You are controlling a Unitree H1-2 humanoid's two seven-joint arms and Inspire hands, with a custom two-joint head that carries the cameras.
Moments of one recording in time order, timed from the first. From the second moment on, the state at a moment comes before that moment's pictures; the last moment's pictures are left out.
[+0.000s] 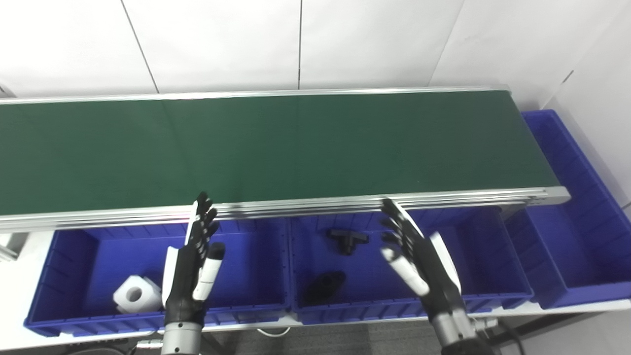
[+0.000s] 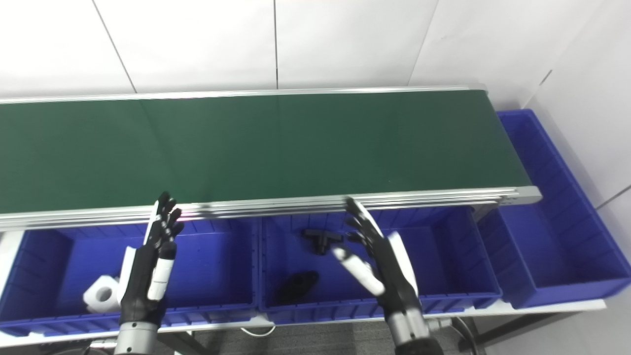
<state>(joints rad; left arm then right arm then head) 0.42 -0.09 -0.10 -0.16 0.19 -0.24 0.09 0.29 -0.02 0.11 -0.17 -0.14 0.03 0.08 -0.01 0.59</state>
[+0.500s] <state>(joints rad) 0.44 -0.11 -0.11 -0.14 0.25 -0.30 0.12 0.22 0.01 0.10 0.08 -0.11 -0.29 0.01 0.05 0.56</state>
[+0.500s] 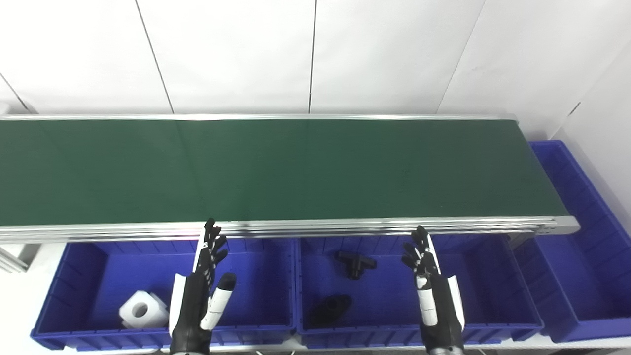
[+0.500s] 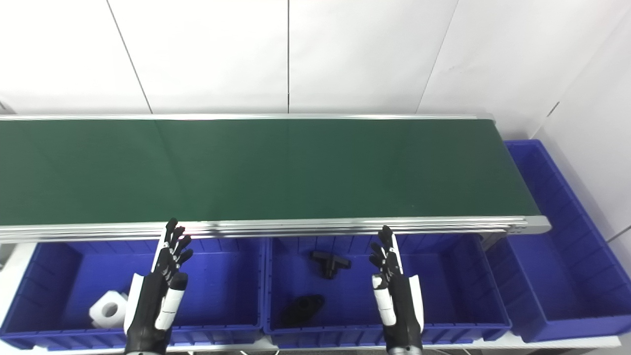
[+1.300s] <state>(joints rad) 0.42 -0.13 -0.09 -0.09 0.27 -0.34 0.14 0.21 -0.05 0.14 0.17 -0.12 -0.41 0.02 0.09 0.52</state>
